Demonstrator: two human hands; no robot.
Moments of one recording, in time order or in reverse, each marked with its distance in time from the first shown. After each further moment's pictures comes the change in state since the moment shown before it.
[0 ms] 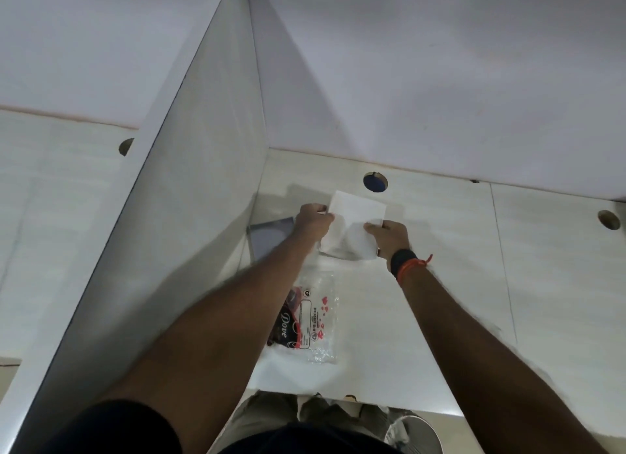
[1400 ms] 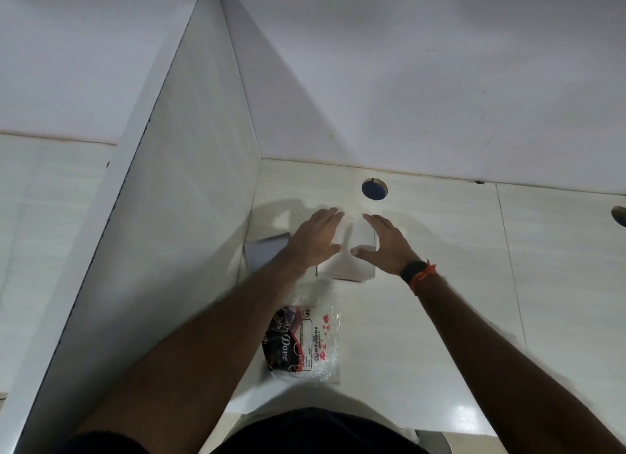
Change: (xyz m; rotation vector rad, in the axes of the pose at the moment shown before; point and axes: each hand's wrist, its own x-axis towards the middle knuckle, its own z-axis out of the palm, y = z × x) left_hand 0.032 -0.008 0.001 0.910 -0.232 0.652; right_hand 0.023 -0.013 -0.019 -0.795 -0.257 -0.397
